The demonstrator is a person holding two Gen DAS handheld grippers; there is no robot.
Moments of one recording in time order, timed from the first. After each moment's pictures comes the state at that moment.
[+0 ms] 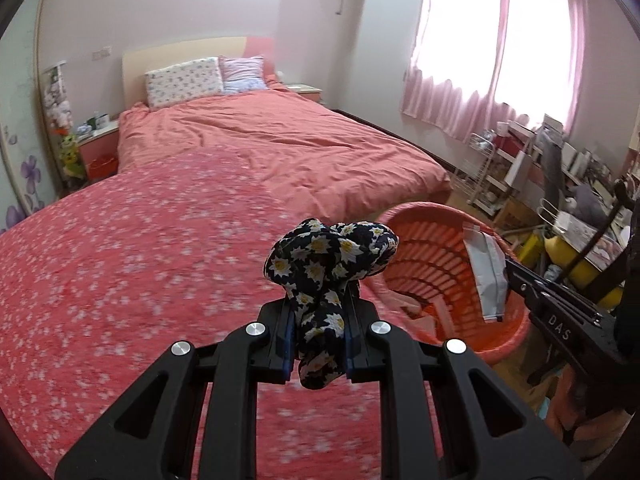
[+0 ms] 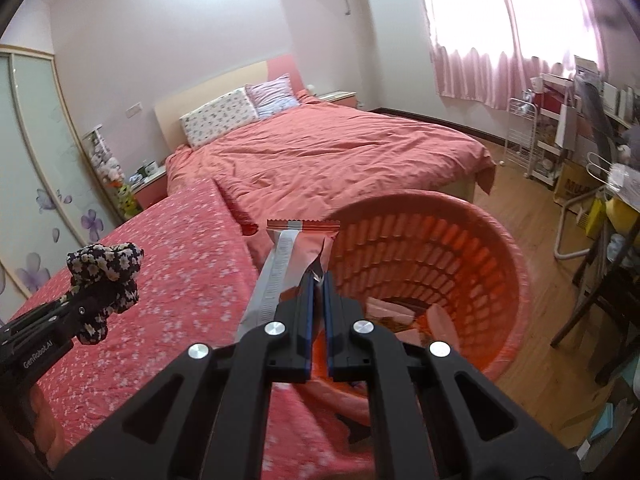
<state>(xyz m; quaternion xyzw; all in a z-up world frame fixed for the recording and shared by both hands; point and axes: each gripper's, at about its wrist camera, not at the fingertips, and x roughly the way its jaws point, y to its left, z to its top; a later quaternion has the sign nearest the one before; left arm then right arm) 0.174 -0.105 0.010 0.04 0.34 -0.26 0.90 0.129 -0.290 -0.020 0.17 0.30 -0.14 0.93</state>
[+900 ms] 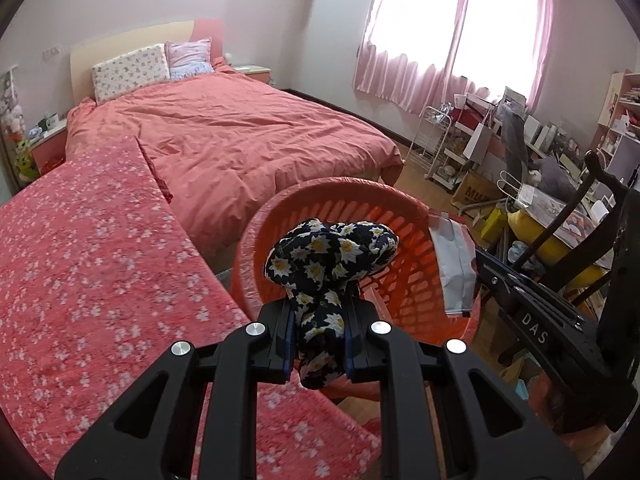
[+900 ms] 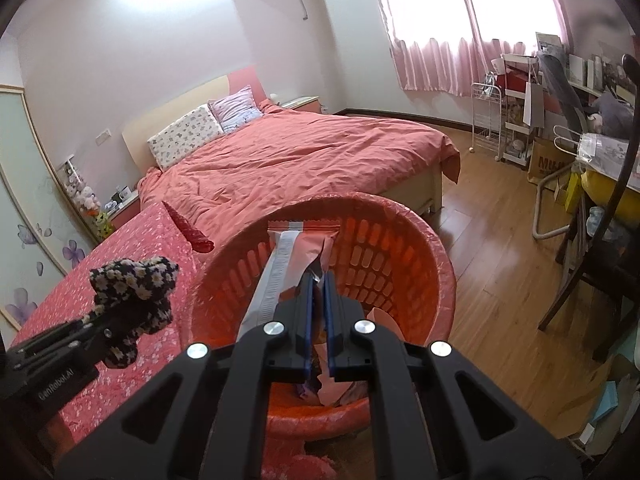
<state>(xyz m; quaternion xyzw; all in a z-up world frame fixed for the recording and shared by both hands) 0.161 -0.203 -0.014 0.05 0.38 -0.33 0.87 0.111 -0.367 -0.044 0.21 0.29 -0.18 0.92</state>
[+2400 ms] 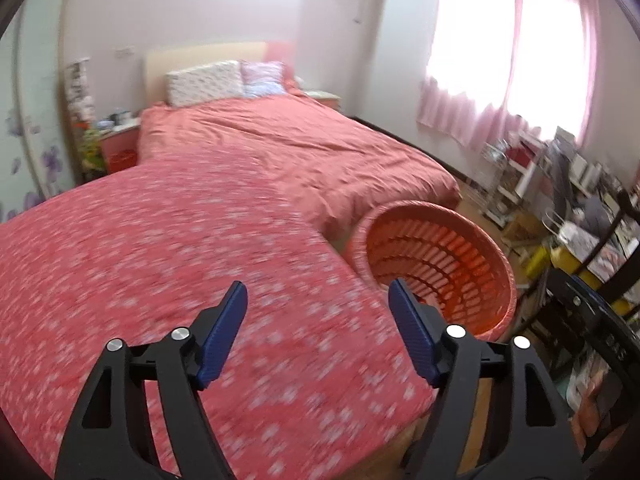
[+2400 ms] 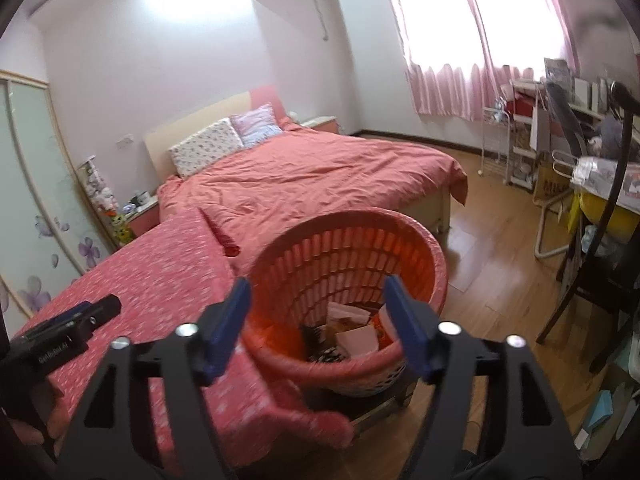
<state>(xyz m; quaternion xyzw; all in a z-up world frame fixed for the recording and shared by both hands) 0.105 -0.087 0.030 0.02 0.33 -0.20 0.92 0.029 -0.297 0.009 0.17 0.24 -0.15 0.94</state>
